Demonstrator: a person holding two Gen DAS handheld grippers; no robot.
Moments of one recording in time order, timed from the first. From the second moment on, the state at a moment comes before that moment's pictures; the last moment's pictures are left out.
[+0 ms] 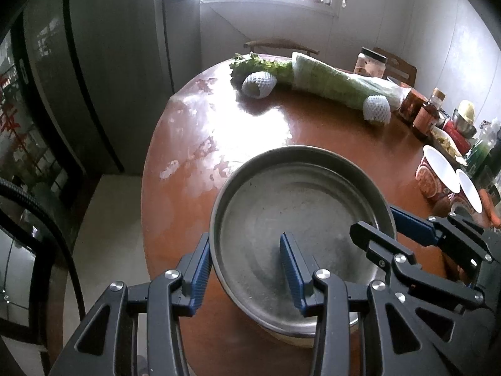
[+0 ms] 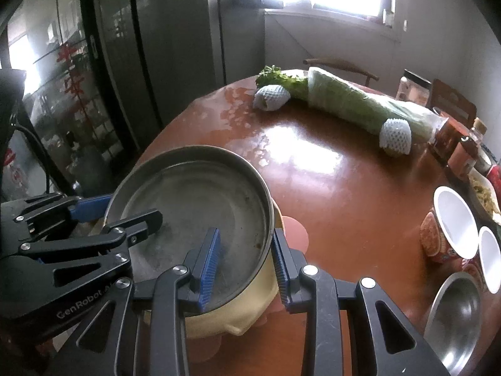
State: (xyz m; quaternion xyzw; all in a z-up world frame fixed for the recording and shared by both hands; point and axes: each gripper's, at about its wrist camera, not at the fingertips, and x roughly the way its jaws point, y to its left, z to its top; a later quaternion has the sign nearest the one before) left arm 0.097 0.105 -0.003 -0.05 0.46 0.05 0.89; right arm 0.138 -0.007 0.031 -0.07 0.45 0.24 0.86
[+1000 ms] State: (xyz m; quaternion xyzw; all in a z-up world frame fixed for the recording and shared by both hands) left arm 0.090 0.103 -0.018 -0.02 0.46 0.04 0.88; right arm 0.129 -0.001 0.013 -0.09 0.45 0.24 0.85
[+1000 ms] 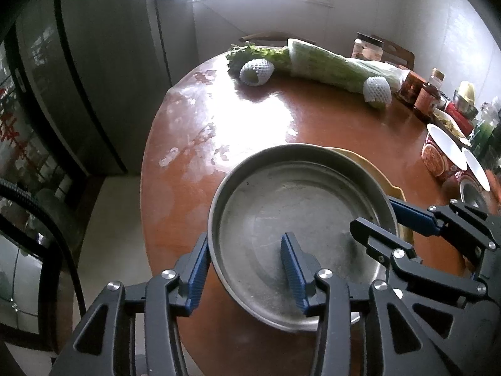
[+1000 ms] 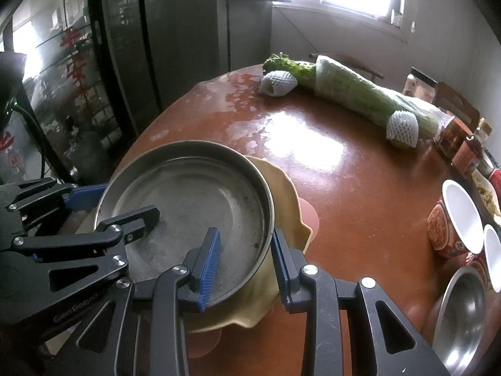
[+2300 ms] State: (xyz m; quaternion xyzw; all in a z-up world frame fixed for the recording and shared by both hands) left arm 0.134 0.057 -0.025 -0.06 0.48 -0.01 0.88; right arm 0.154 -0.056 0.013 -0.06 0.45 0.19 0.87
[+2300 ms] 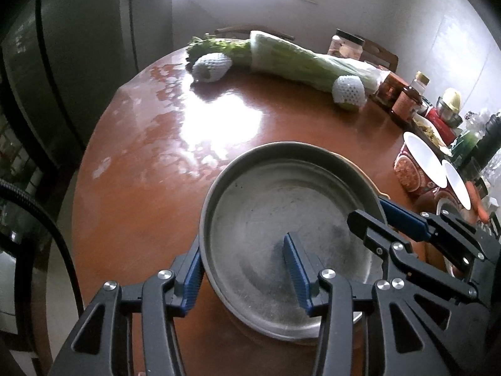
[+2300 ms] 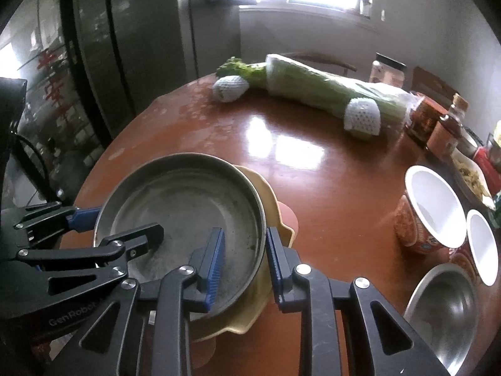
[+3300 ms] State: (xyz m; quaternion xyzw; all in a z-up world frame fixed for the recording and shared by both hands) left arm 0.159 0.053 -0.013 -0.05 0.47 0.01 0.88; right arm 0.178 -0.080 0.021 -0.05 0.45 0.18 0.88
